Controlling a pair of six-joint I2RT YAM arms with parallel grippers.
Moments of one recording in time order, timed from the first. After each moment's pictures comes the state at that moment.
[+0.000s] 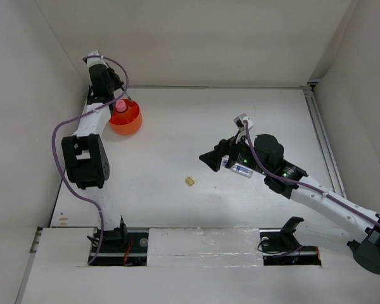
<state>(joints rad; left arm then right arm) 0.07 1.92 1.60 0.13 -0.05 -0.42 0.76 1.03 0.80 0.07 -0.18 0.47</state>
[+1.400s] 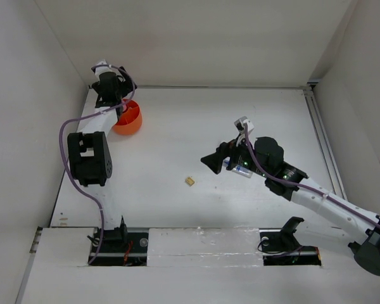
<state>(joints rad) 0.03 1.98 1.52 0.16 -0.15 -0.45 0.76 1.01 0.77 0.07 -0.16 0.45</state>
